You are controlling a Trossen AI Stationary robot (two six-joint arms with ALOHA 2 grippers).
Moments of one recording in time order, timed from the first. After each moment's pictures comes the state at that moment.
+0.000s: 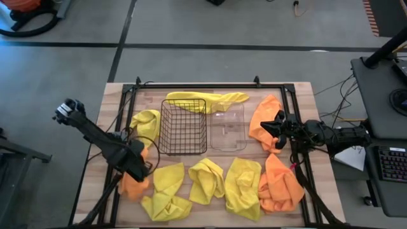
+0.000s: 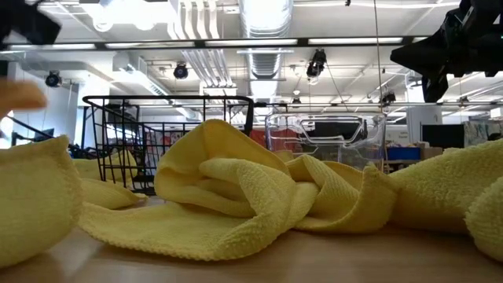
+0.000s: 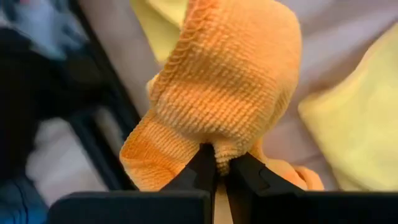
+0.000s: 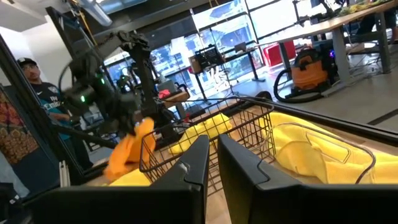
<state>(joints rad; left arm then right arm) -0.67 1.27 1.01 -1.46 -0.10 -1.79 0.05 0.05 0.07 0.08 0.28 0.34</state>
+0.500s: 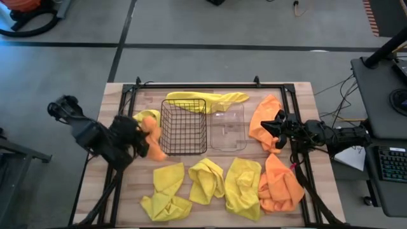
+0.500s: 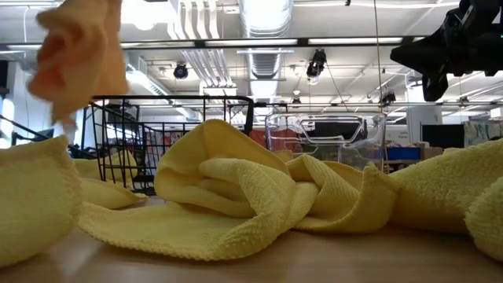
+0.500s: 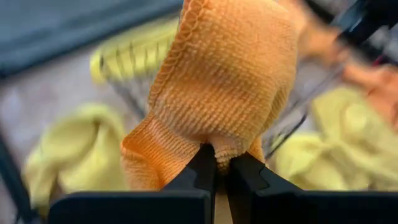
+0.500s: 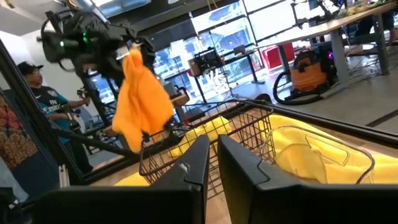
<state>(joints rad) -0.67 1.16 1.40 -1.55 -0.84 -1.51 0.05 0.05 0.07 0.09 0.29 0.34</state>
